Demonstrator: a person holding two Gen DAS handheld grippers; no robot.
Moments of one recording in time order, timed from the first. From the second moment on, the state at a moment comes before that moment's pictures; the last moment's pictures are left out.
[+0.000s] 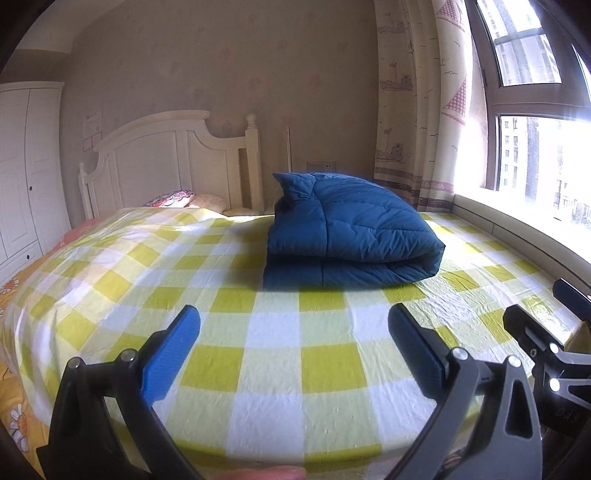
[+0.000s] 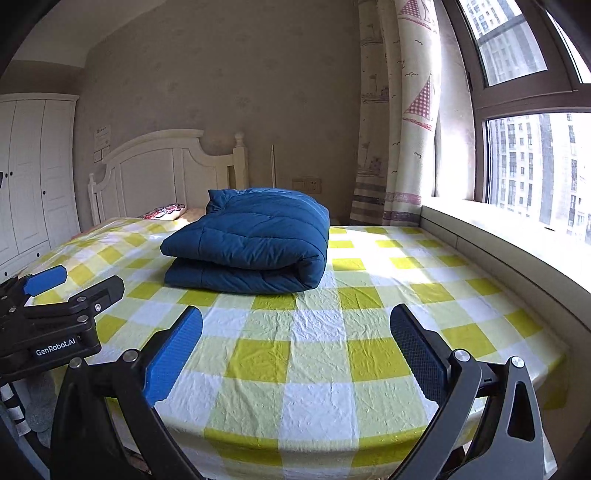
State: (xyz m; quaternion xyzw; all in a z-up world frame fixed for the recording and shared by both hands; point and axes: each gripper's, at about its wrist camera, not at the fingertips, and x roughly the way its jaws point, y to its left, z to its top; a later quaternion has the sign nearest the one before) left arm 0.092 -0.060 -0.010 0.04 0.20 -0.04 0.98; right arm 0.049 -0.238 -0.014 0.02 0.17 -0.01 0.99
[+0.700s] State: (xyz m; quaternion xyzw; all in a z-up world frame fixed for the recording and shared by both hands) left arm 0.082 -0.054 -0.015 0.04 0.20 -0.03 0.98; right arm 0.042 -0.225 -0.018 0.01 0.17 0.00 0.99
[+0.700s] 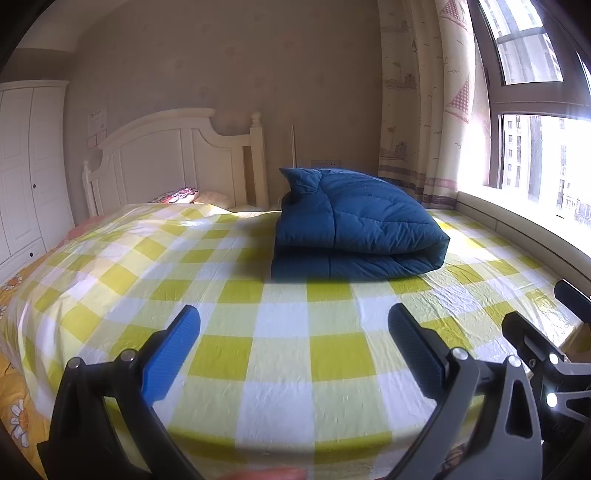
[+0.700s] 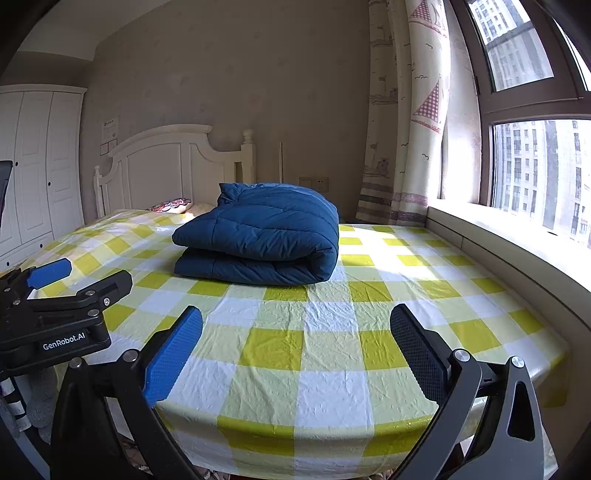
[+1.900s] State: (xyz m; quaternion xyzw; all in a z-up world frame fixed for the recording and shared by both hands) left arm 0.077 -0.053 -0.012 0.04 0.19 -0.03 0.98; right arm 0.040 -0.221 -0.017 0.01 0.17 0.00 0.99
